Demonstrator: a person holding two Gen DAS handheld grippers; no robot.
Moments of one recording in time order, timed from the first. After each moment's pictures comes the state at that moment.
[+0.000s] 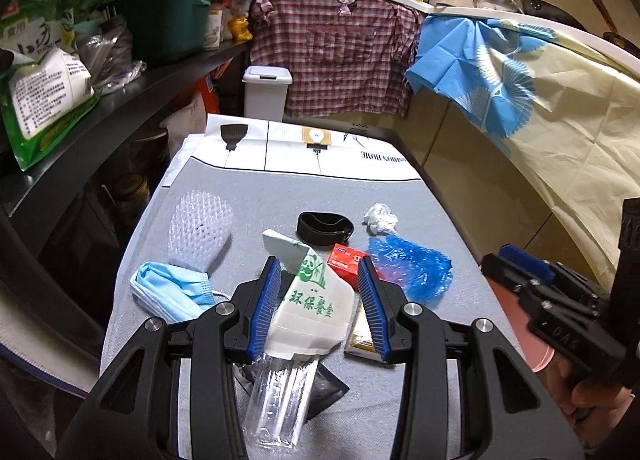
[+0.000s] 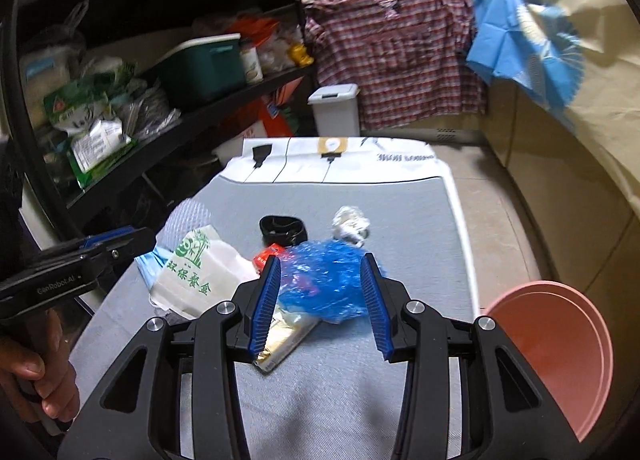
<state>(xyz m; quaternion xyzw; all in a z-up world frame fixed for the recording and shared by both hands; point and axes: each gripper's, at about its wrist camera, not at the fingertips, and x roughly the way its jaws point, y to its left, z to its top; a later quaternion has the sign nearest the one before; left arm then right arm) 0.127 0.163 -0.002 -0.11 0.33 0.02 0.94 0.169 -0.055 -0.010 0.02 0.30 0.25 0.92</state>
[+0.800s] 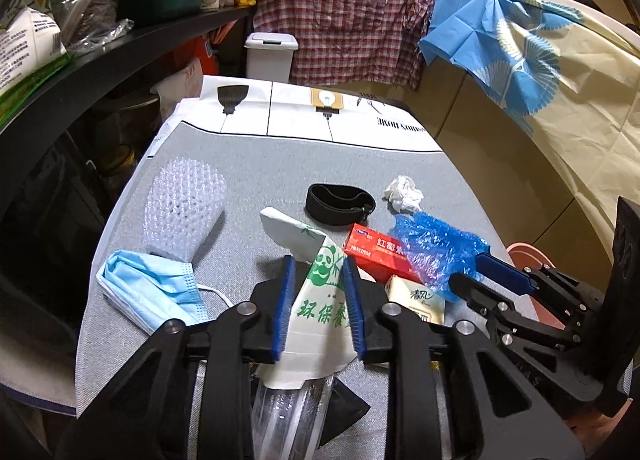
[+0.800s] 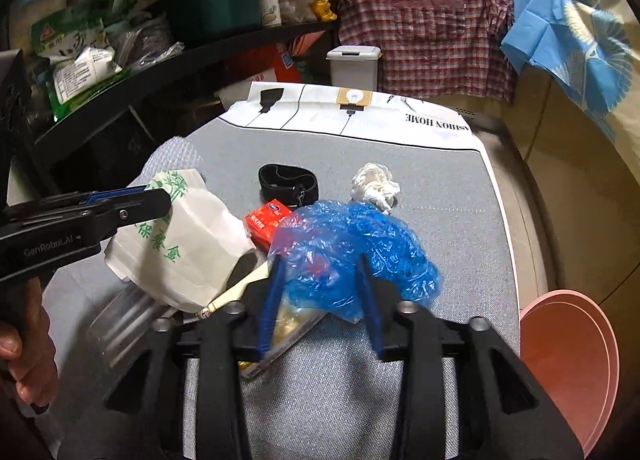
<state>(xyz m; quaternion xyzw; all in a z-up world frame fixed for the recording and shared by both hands) 0.164 0.170 -0.041 -0.11 0.38 0.02 0.92 0.197 -0.013 -0.052 -0.05 0.34 0.27 0.90</state>
